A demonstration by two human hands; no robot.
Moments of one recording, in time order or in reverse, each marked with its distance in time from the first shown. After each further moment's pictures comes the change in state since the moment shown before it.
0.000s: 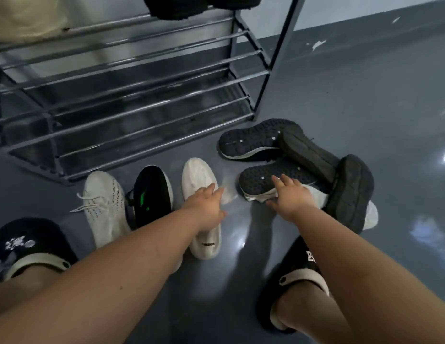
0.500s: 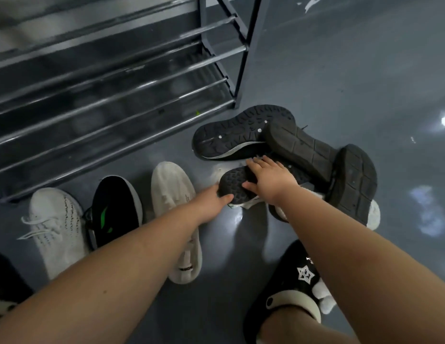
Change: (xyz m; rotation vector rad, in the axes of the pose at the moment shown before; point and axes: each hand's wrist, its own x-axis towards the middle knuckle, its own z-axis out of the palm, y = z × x) left_hand 0.101 0.041 0.011 -0.607 -0.079 -0.157; right_hand 0.084 0.016 -0.010 0.016 -0.053 -0.179
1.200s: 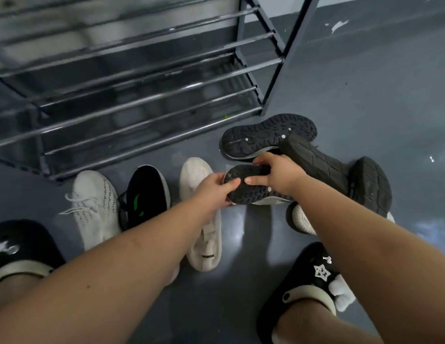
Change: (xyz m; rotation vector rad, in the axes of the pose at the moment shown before) left_hand -0.048 -0.014 -0.030 -0.853 0.143 0.017; right_hand -0.010 -0.040 -0.027 0.393 0.049 -0.008
